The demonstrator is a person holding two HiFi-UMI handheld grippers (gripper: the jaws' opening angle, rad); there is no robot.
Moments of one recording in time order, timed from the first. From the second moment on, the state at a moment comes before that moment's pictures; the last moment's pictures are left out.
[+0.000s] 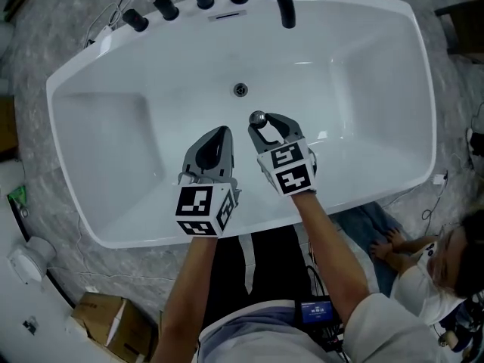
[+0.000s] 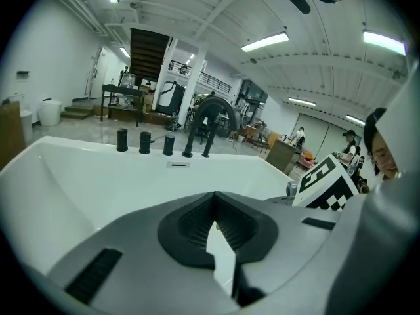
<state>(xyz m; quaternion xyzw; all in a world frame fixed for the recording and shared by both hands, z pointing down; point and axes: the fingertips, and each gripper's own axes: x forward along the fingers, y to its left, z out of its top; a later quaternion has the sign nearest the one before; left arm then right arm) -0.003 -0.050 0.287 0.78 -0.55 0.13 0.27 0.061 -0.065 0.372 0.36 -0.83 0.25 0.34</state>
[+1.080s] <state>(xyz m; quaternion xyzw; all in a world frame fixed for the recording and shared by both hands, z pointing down) 0.004 0.025 0.136 0.82 -0.51 0.10 0.24 0.062 0.035 0.169 0.36 -0.87 0.20 0.27</state>
